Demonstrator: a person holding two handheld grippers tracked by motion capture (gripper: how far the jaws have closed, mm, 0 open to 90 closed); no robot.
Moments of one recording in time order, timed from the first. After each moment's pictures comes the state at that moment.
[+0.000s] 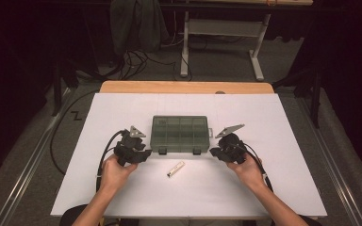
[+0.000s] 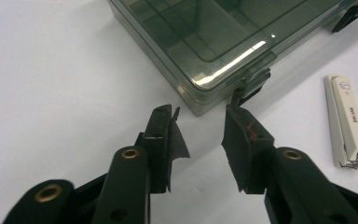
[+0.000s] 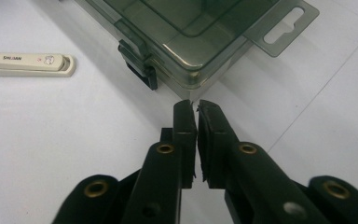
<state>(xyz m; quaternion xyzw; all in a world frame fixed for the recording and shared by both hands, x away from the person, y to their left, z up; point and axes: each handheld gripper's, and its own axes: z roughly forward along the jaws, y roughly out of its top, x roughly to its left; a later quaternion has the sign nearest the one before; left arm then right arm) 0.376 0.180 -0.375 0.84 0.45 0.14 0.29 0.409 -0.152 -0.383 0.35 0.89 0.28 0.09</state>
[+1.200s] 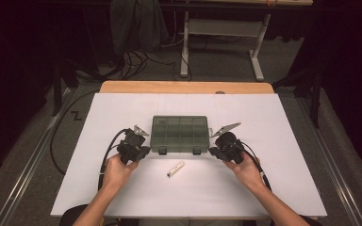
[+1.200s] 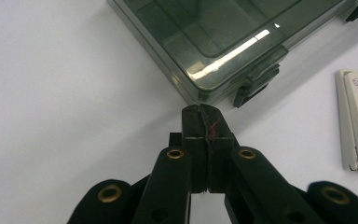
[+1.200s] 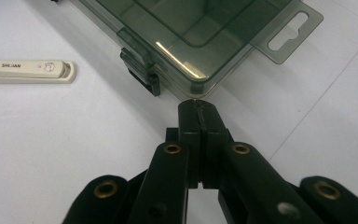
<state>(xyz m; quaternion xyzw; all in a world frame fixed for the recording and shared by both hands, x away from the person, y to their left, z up) 0.386 0.175 -0.380 0.84 0.45 0.13 0.27 0.410 -0.143 -0.380 0.36 0.89 0.26 0.09</state>
